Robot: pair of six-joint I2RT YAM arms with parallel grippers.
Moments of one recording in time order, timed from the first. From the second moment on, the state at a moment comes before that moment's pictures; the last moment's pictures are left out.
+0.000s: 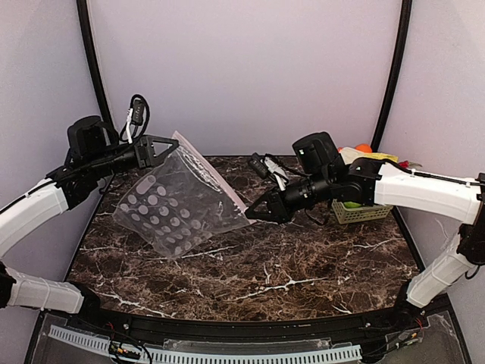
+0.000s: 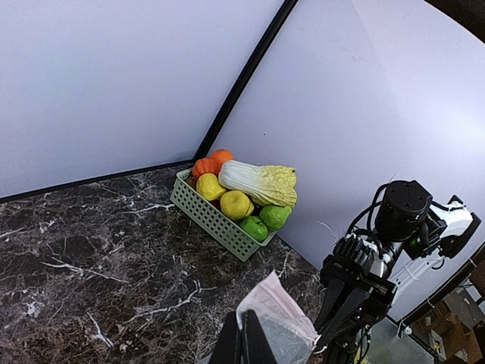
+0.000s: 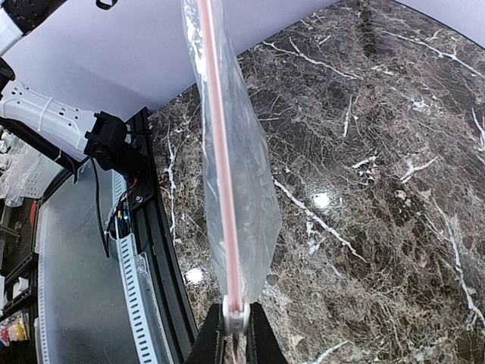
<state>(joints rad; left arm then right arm) -0.40 1.12 0.98 0.05 0.60 -0.47 0.92 1.48 1.24 -0.38 -0.49 0.19</state>
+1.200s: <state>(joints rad) -0.57 1.20 0.98 0.02 0.95 -0.37 0.99 1.45 1.43 -0.45 -0.43 0.18</state>
